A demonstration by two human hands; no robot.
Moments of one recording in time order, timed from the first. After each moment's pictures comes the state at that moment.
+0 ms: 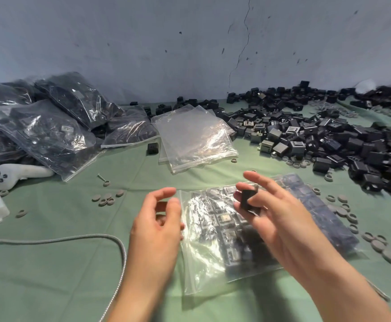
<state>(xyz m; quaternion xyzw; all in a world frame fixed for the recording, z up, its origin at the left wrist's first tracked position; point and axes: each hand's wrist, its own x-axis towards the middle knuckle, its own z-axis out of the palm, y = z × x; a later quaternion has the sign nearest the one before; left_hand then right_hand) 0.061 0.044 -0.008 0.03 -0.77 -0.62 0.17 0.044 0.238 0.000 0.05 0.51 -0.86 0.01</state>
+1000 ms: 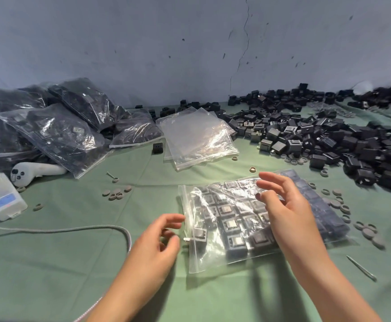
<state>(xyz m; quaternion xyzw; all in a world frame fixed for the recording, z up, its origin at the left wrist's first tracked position) 0.088 0.008 -0.035 -0.03 -0.87 -0.49 0.03 0.072 0.238 -0.009 0.04 0.71 -0.68 -0.18</state>
